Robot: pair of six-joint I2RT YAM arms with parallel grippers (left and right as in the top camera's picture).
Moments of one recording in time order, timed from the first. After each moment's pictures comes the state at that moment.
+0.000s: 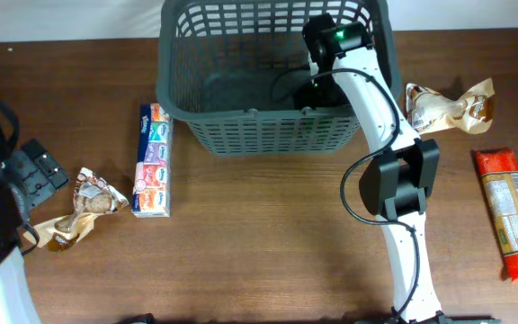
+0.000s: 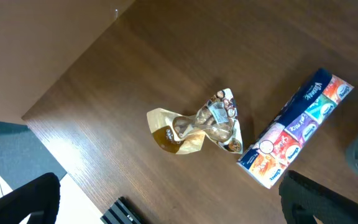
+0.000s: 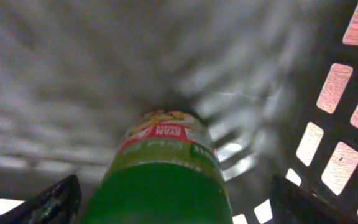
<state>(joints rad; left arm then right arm) 0.24 1.31 1.99 -1.68 -0.38 -0.36 0.29 2.51 2.52 -1.52 -0.02 0.18</state>
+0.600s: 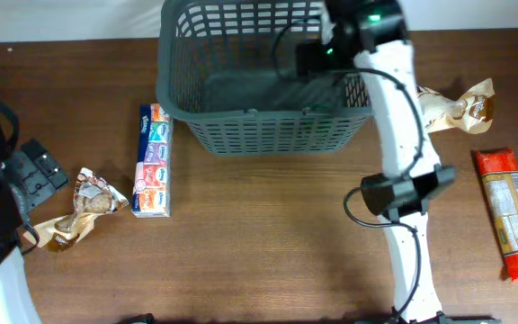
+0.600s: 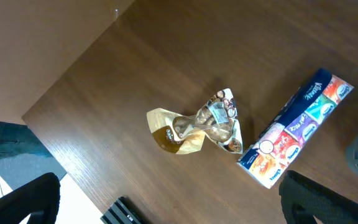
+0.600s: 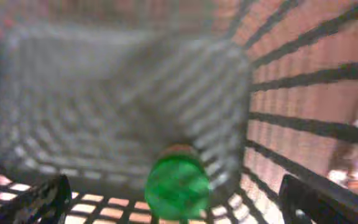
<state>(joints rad) 0.24 1.31 1.99 -1.68 -0.38 -0.36 0.27 2.49 3.03 -1.67 0.01 0.20</state>
